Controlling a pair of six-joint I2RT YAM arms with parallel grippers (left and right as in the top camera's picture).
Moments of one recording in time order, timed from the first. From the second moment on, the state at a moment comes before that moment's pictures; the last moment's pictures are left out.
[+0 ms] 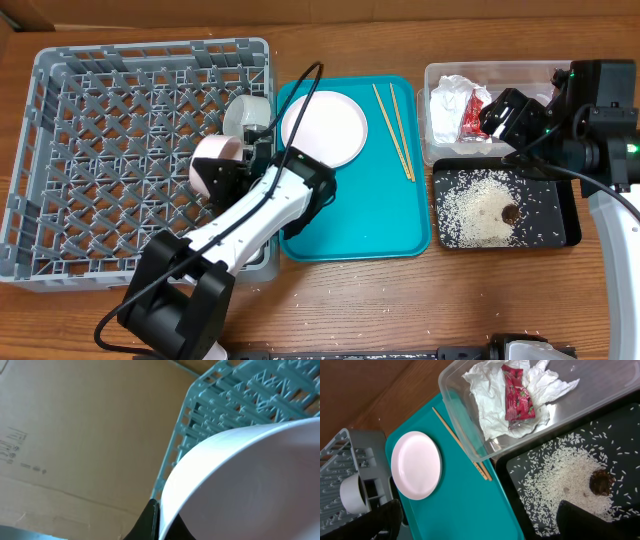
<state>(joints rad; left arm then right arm) -0.60 1.77 1.22 -1.58 -1.46 -1.07 -0.05 1.36 1.47 -1.09 -0.20 0.54</state>
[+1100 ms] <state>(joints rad) -0.65 1.92 1.22 -1.65 -1.44 -1.05 -0.05 1.36 1.47 -1.09 -0.19 0.54</state>
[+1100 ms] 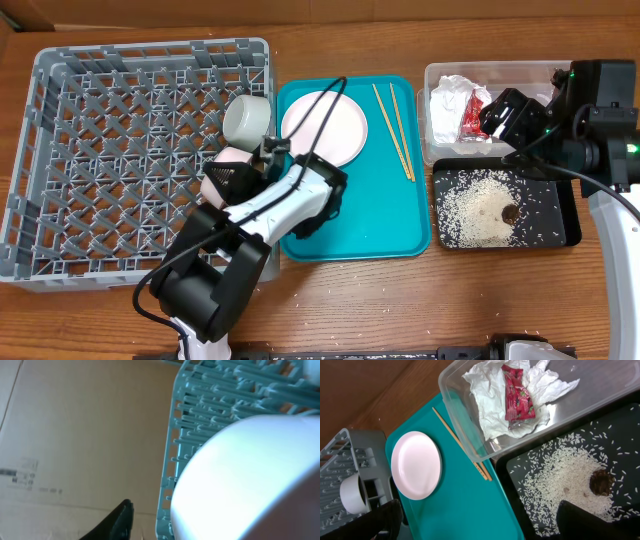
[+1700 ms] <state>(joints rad) -0.67 1.92 1.35 -1.59 -1.15 -1.17 -0.05 1.36 1.47 -1.09 -0.20 0.54</state>
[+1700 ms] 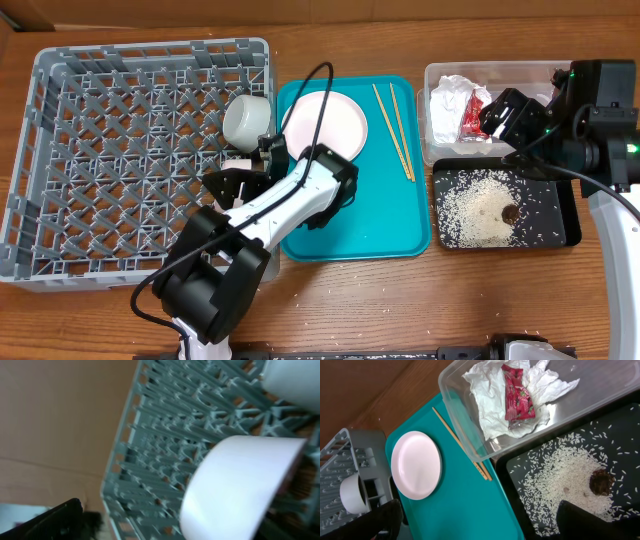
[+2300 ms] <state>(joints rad) -0.66 1.93 1.92 -1.11 -0.14 -0.44 -0.05 1.36 1.47 -1.09 -0.20 0.54</state>
